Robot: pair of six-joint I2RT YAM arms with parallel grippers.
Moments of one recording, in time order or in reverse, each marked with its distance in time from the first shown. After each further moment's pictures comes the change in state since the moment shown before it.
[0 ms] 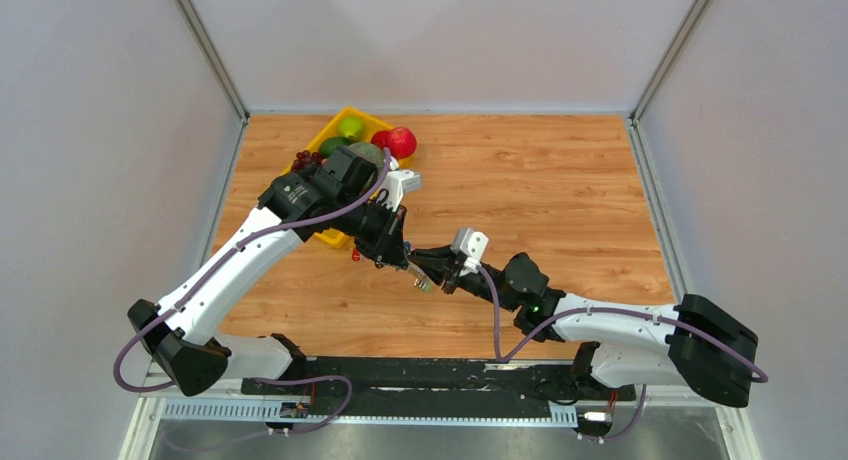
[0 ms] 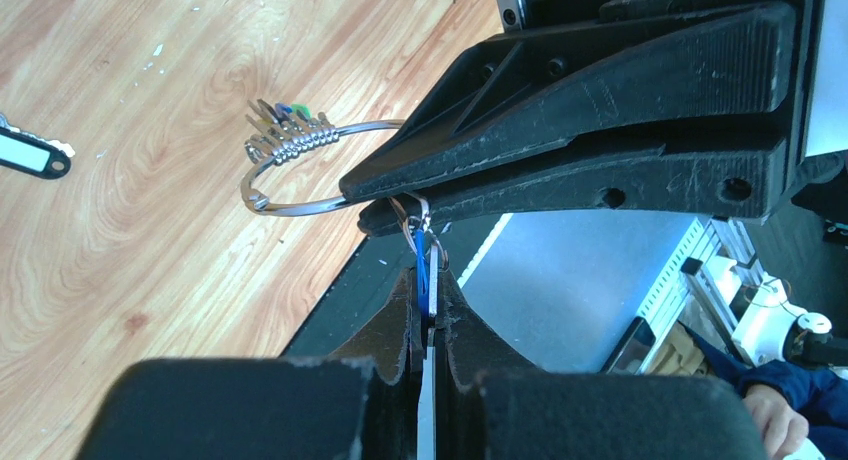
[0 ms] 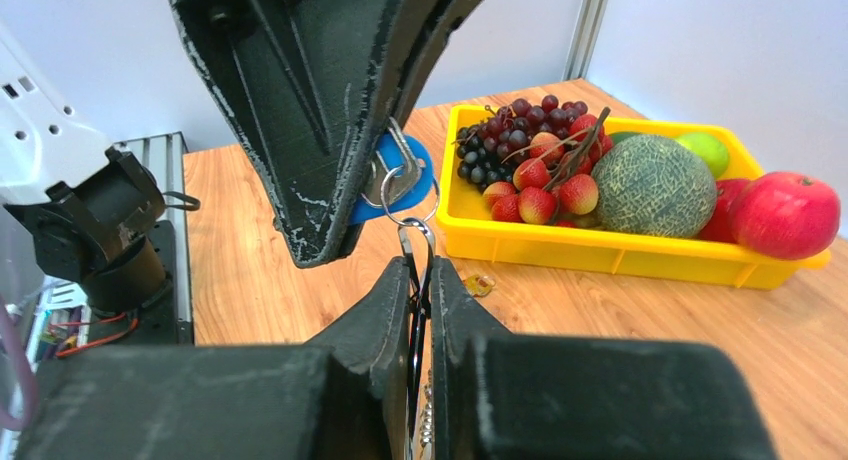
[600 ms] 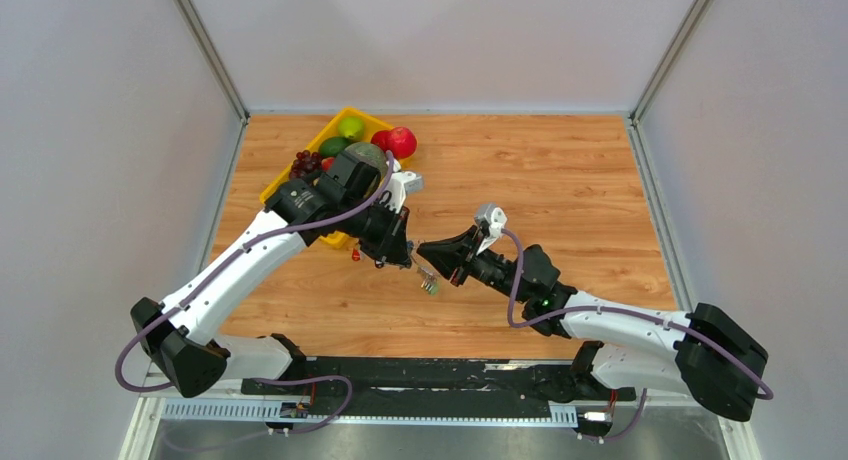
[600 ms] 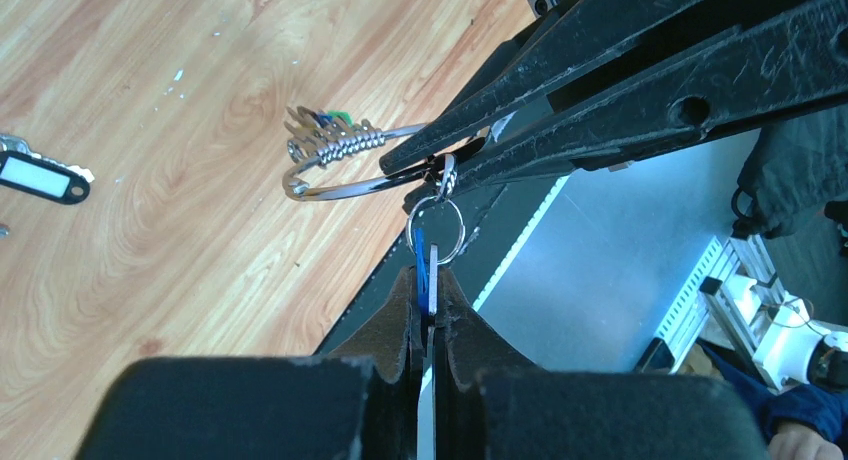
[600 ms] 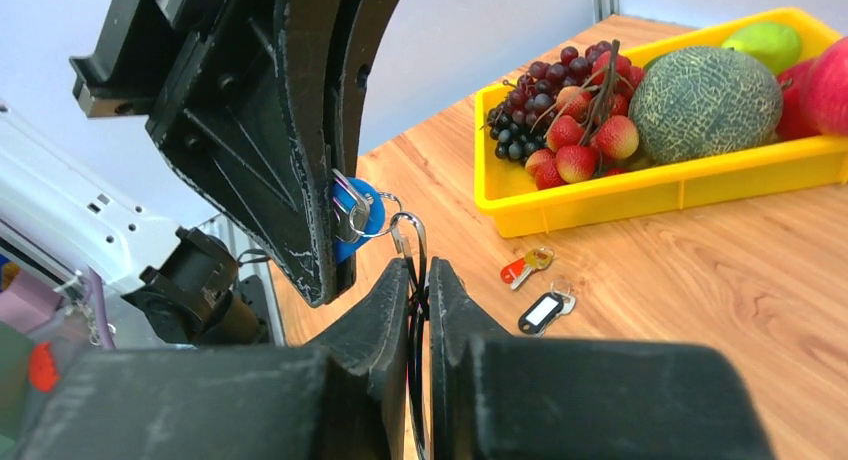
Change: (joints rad) left arm 0.000 -0.009 -0.067 0.084 -0.019 0.000; right arm -0.109 -0.052 -0.015 -0.040 -0.035 0.354
